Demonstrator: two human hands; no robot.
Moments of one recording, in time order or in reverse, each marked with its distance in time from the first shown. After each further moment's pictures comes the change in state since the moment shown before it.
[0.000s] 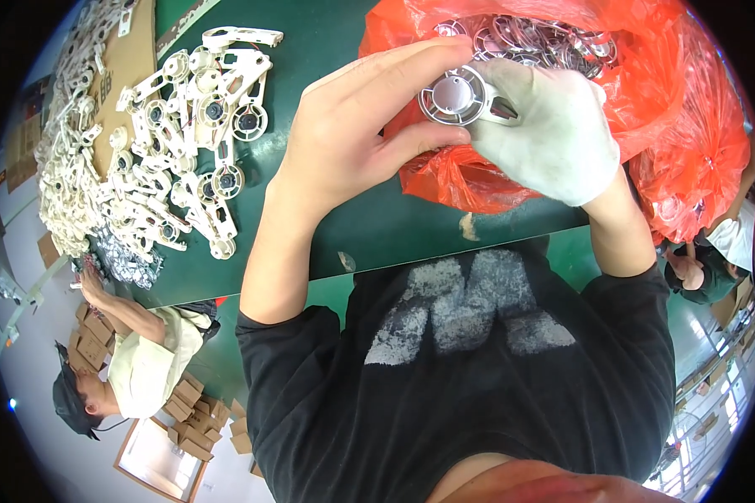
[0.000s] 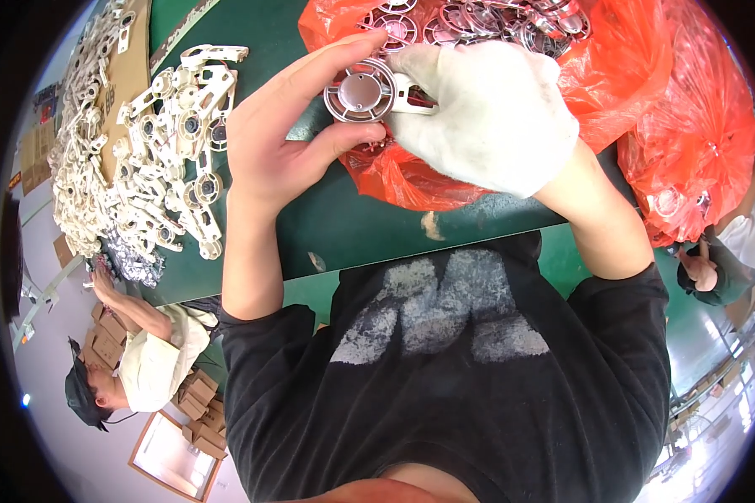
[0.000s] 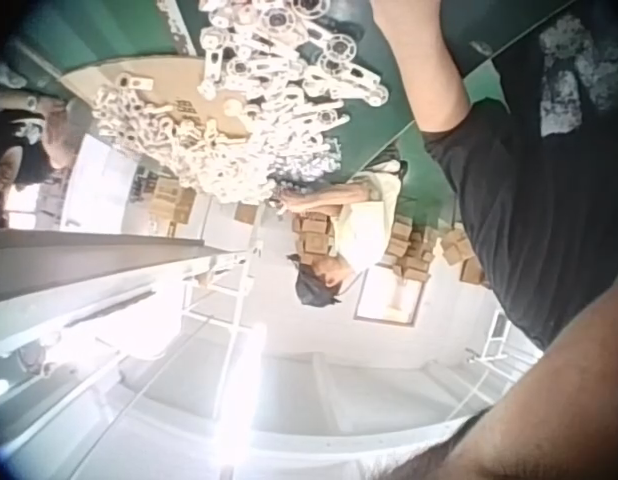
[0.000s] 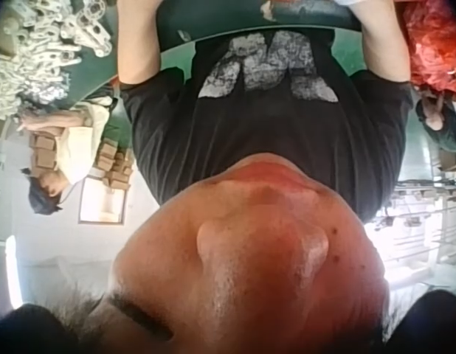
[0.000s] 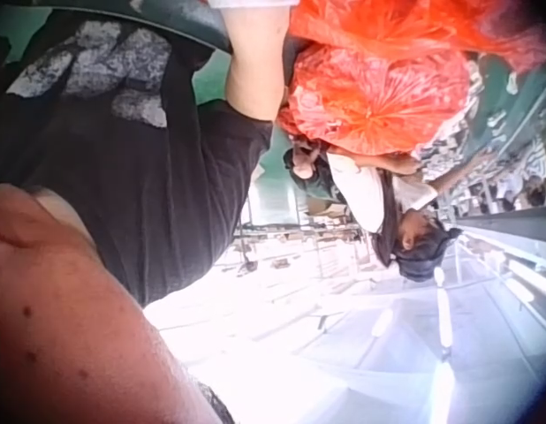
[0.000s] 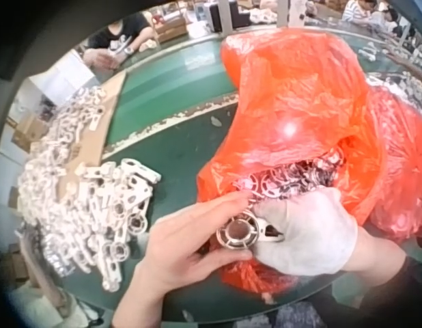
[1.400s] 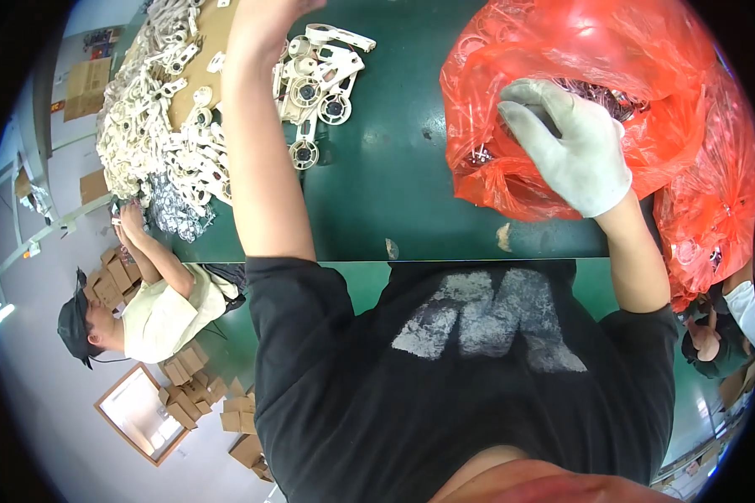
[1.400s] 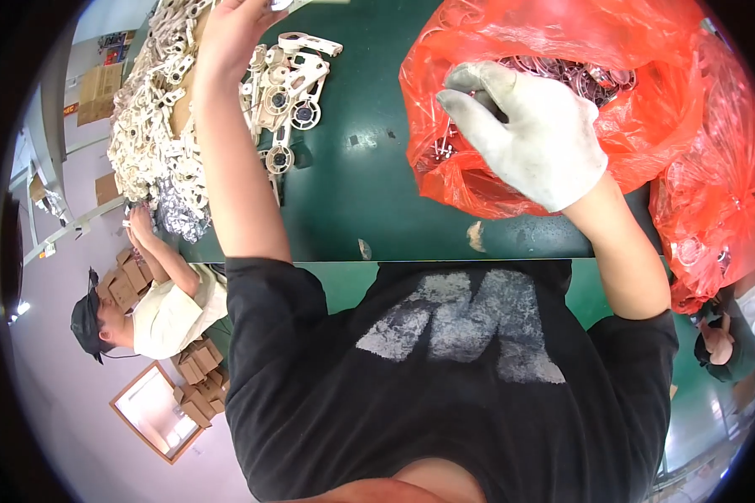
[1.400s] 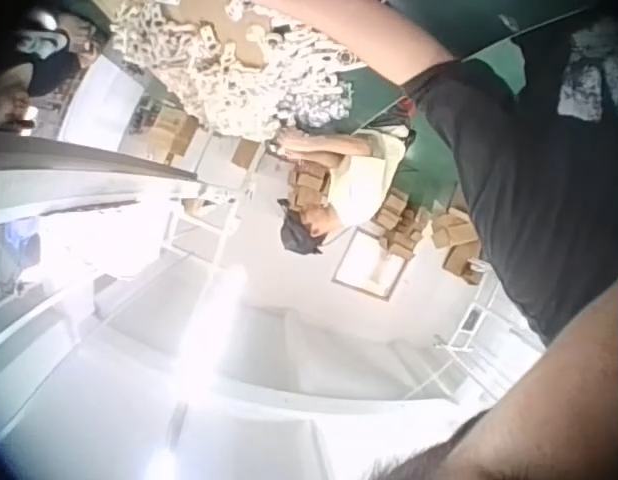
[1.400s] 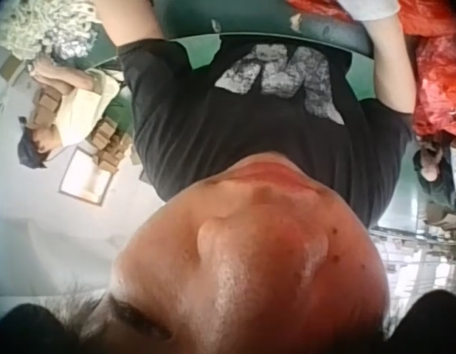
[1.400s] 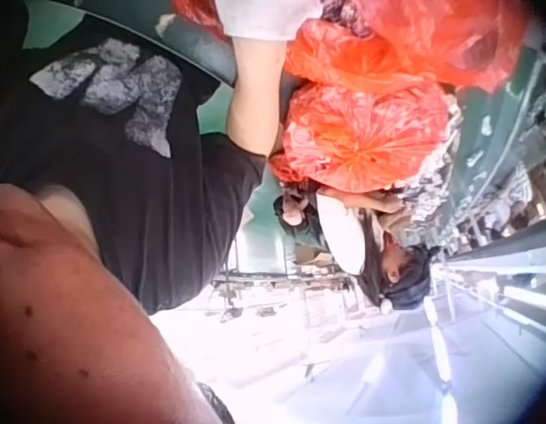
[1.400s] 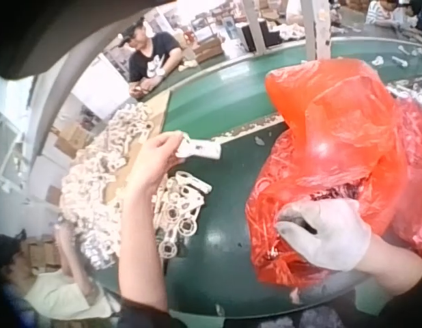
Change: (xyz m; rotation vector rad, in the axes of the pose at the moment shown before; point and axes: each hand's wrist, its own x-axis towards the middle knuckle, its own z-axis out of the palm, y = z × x) left_hand 0.035 -0.103 -0.146 -0.358 0.319 -0.754; right_hand 0.001 0.001 0.006 0.266 0.105 -0.087
